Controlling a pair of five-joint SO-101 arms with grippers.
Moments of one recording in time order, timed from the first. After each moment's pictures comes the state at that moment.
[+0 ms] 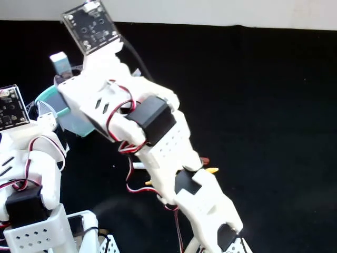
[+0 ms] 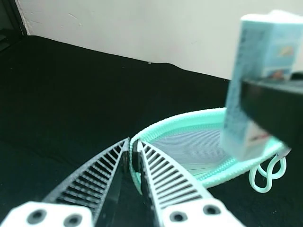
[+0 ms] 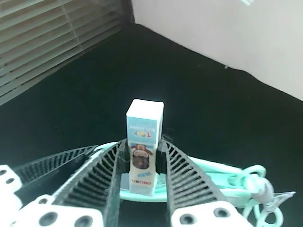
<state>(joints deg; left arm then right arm) -23.0 -69.2 40.3 61.7 6.5 -54.0 33.0 -94.6 93.0 -8.7</state>
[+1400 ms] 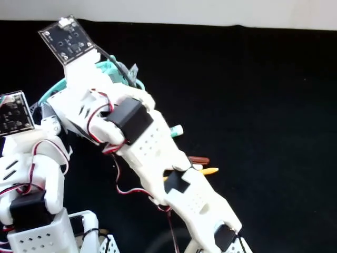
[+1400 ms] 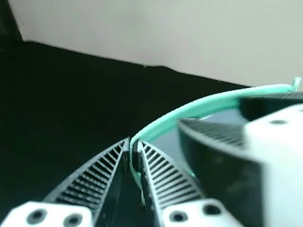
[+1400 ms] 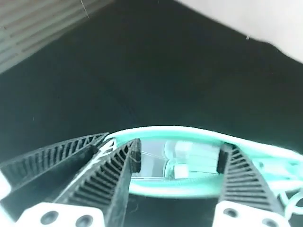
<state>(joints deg) -22.9 -69.5 43.2 61.3 6.6 -55.6 36.4 -94.7 93.8 -8.8</state>
